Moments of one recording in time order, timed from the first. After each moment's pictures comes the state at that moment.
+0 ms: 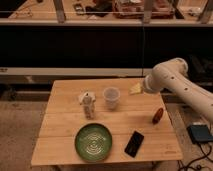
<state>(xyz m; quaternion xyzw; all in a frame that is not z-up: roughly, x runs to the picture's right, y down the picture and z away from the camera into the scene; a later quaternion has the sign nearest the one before) 0.209 0.014 0.762 -0.05 -0.16 -0.70 0.69</state>
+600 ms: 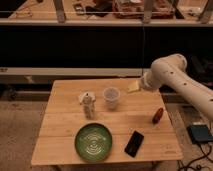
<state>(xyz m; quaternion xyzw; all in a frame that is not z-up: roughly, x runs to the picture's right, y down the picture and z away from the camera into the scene) 0.180 -0.006 0.754 -0.04 -0.21 -0.71 0.68</state>
